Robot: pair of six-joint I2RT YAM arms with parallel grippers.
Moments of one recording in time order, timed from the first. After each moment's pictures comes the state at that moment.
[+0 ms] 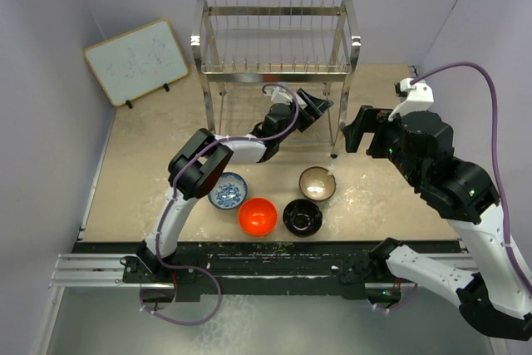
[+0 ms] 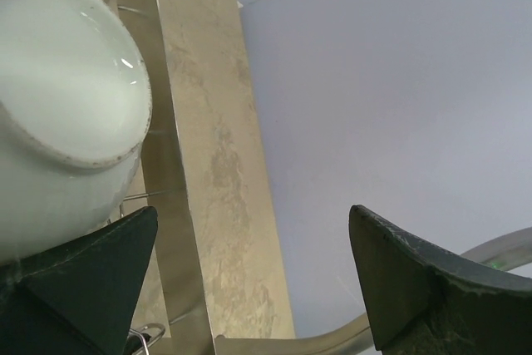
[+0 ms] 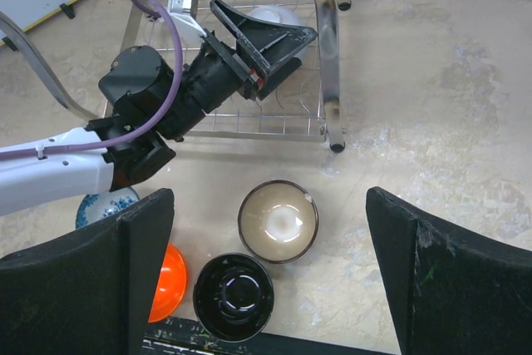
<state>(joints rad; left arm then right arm) -0.73 2.30 1.50 0.77 -0.01 -1.20 0.63 0.90 1.45 -0.96 0.43 0.38</state>
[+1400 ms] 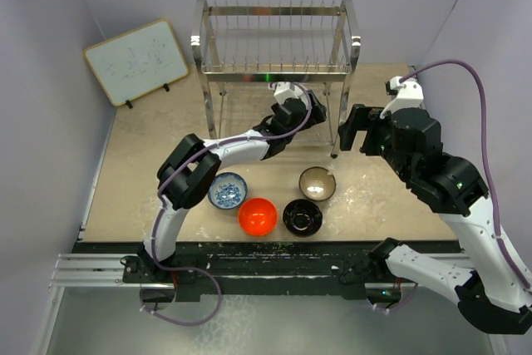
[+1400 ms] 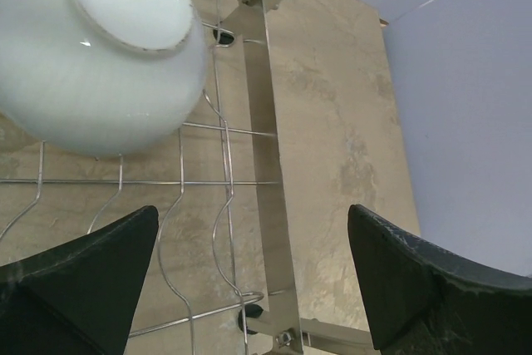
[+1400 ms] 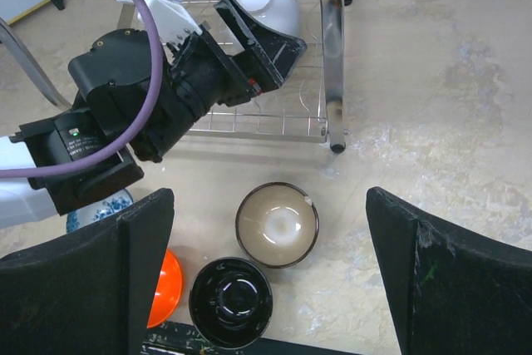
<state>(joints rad) -0.80 2.14 1.55 0.27 -0.37 -0.90 0.63 0.93 1.42 -0.92 0.43 0.38</state>
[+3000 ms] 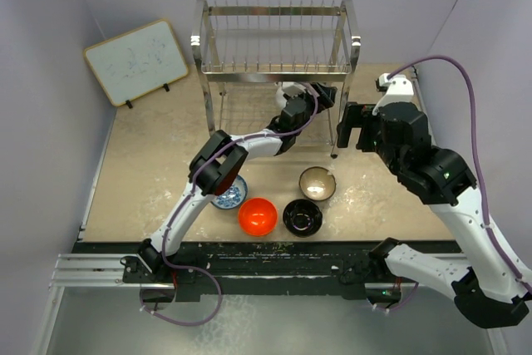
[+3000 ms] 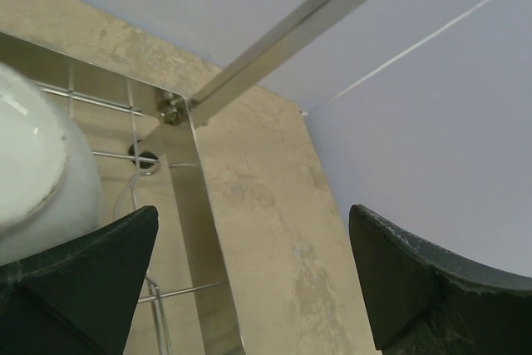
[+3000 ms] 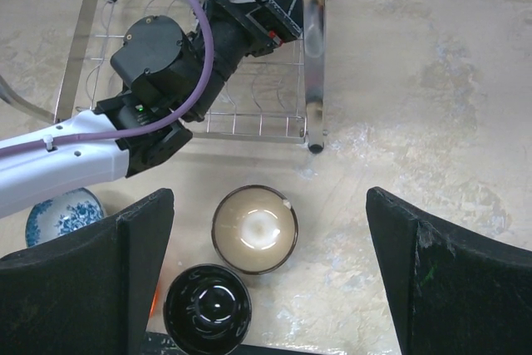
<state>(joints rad) -0.76 2.54 1.90 0.70 -0.31 -0.84 0.61 0.97 1.40 -0.90 0.45 0.33</state>
